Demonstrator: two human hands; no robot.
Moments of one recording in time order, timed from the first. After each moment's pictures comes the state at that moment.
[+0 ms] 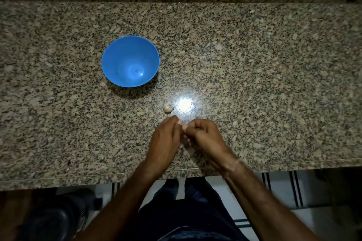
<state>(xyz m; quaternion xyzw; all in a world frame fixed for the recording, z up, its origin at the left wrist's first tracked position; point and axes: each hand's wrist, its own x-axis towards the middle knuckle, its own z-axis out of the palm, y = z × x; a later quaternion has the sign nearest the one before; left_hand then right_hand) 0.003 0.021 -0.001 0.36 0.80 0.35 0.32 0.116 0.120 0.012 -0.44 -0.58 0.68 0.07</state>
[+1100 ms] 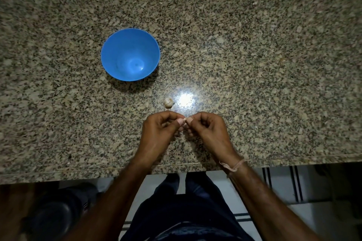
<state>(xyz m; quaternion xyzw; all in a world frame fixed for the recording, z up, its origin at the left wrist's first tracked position) -0.009 0.015 0.026 0.22 0.73 0.49 0.41 0.124 0.116 0.012 -0.44 -0.59 0.67 0.14</state>
